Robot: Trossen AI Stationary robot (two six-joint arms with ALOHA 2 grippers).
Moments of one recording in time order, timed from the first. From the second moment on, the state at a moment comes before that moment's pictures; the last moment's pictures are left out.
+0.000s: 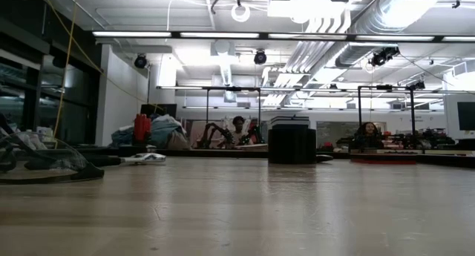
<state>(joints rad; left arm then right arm) 0.33 1.31 2.01 -0.74 0.26 -0.12 -0.15 1.57 1.60 -0.21 0.08 0.06</state>
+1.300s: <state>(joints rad) 0.33 1.31 2.01 -0.70 0.26 -0.11 -0.15 1.57 1.60 -0.24 0.11 0.08</state>
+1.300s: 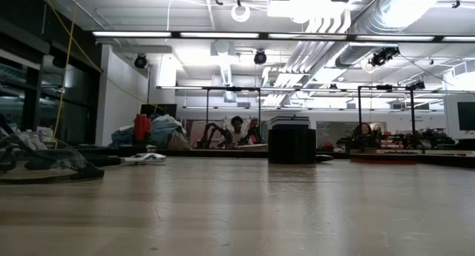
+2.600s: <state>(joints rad) 0.33 1.33 2.01 -0.70 0.28 -0.17 -0.15 1.57 1.60 -0.21 0.12 0.09</state>
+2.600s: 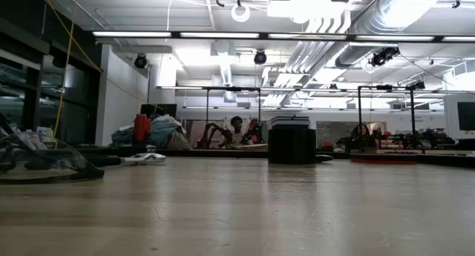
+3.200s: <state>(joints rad) 0.33 1.37 1.93 -0.39 0.36 -0.50 -0.06 1.57 1.60 -0.12 0.10 0.02</state>
